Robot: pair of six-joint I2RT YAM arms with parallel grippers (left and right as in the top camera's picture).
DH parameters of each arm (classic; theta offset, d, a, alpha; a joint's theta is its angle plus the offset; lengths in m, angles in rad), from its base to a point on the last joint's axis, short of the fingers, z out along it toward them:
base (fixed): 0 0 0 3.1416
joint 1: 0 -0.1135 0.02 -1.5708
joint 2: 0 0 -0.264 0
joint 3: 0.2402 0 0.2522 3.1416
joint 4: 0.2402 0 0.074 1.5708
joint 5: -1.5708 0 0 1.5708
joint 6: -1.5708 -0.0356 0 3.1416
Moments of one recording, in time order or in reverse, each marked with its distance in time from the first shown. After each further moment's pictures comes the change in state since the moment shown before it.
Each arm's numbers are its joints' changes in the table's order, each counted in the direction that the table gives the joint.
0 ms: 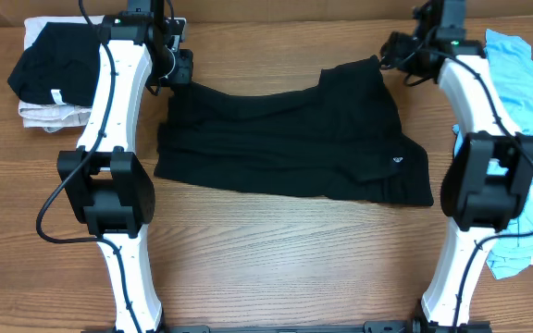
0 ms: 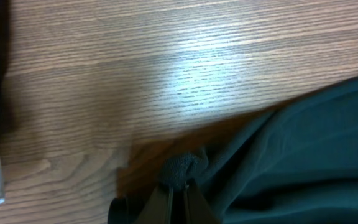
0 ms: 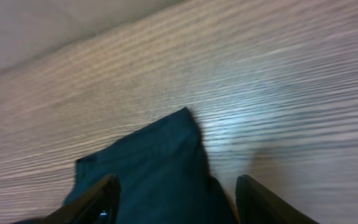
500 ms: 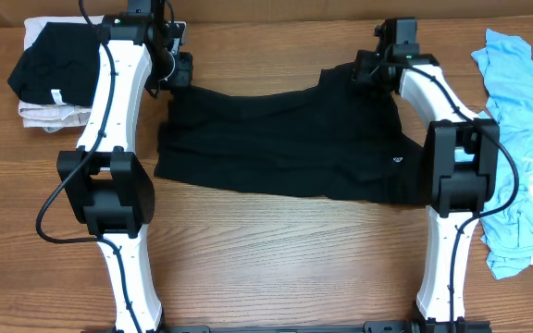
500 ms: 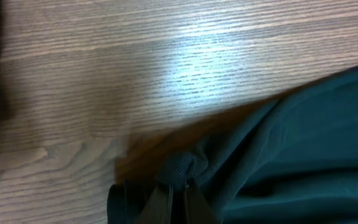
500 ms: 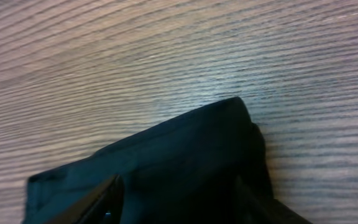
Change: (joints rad) left arm 0.005 0.000 0.000 0.036 0.000 0.000; right arm -0.098 -0.154 0.000 -0.130 -0.107 -0.003
